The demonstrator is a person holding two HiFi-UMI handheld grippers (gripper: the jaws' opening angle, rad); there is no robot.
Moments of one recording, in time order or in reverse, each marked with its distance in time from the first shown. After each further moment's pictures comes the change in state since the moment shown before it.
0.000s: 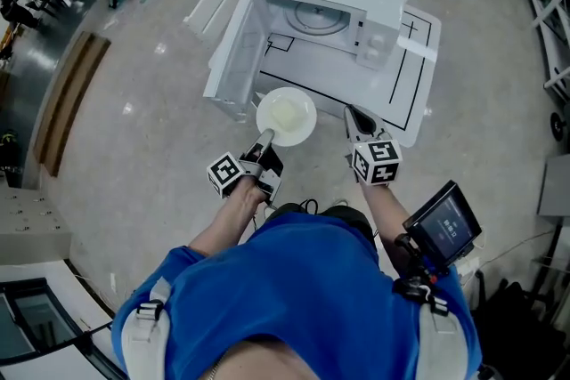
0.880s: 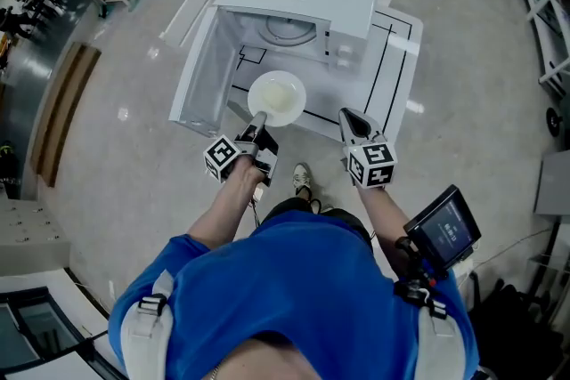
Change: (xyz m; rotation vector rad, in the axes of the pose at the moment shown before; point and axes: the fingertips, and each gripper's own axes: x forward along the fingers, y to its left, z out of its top) left arm 0.117 -0.007 -0.009 0.002 -0.069 0.017; right arm -0.008 -0.085 0.002 0.005 0.016 -0.001
